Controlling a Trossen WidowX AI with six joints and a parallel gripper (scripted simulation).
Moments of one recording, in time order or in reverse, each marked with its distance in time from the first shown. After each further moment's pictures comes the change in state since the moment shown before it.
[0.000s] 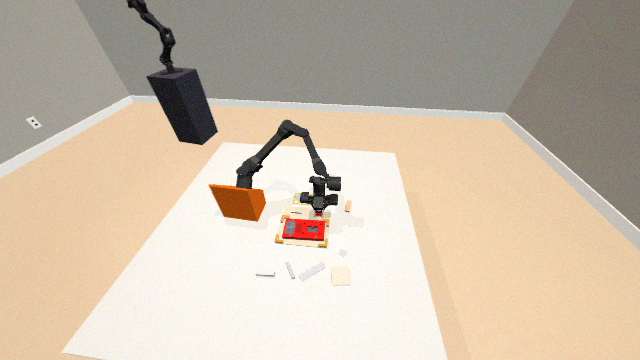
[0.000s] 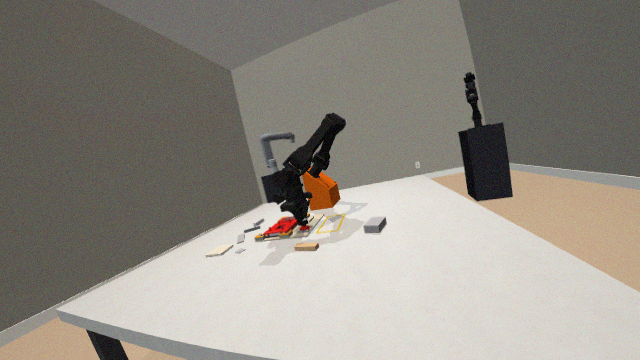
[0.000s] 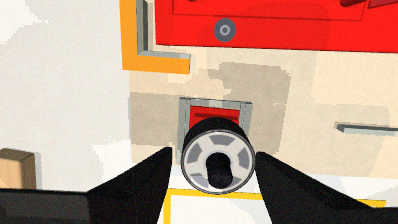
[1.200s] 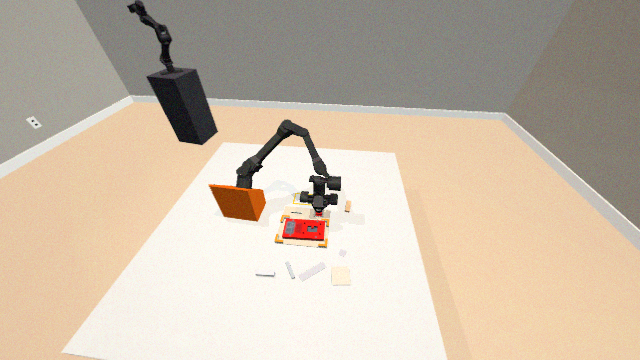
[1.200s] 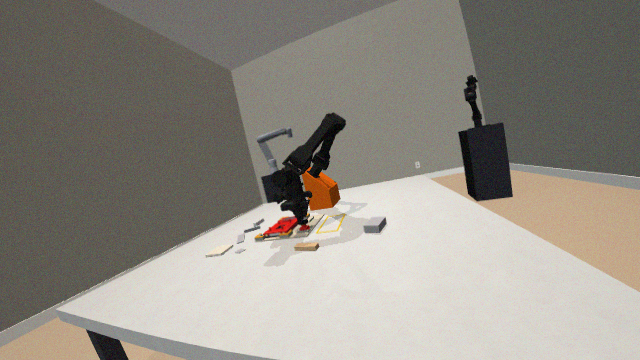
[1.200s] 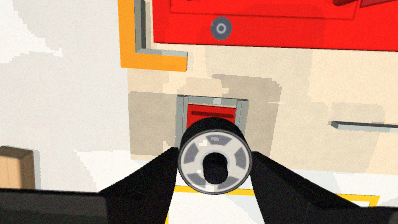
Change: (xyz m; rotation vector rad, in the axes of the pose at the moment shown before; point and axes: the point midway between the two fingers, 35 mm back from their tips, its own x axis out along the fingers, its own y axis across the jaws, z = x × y) arm -0.004 -0.001 -0.002 -0.003 0.001 -0.007
